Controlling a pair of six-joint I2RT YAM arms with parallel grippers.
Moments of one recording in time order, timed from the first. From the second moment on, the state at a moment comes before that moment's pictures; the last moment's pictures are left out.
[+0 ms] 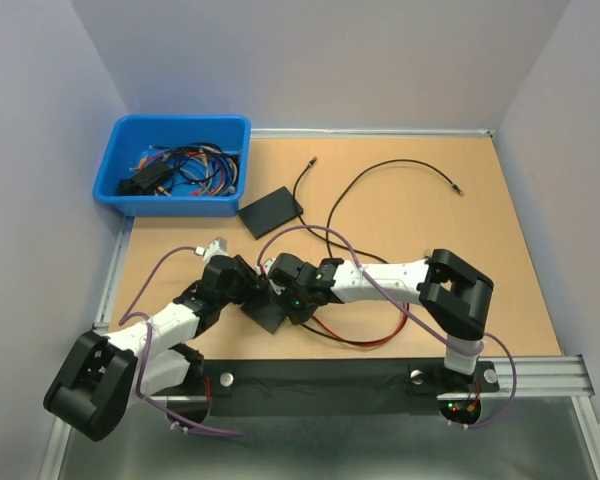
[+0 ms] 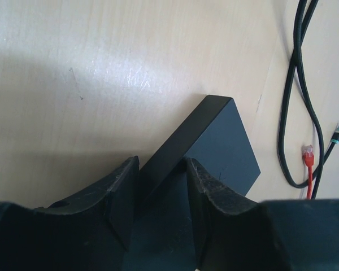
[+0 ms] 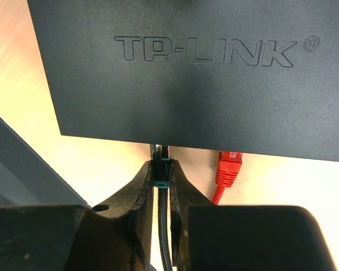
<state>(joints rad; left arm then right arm) -0.51 1.05 0.23 0.13 -0.04 -1.01 1.13 1.85 1.21 -0.46 -0.04 0.25</state>
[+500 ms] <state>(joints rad) -0.50 1.07 0.23 0.16 -0.03 -0.97 1.13 1.82 1.12 -0.31 -0.04 0.24</state>
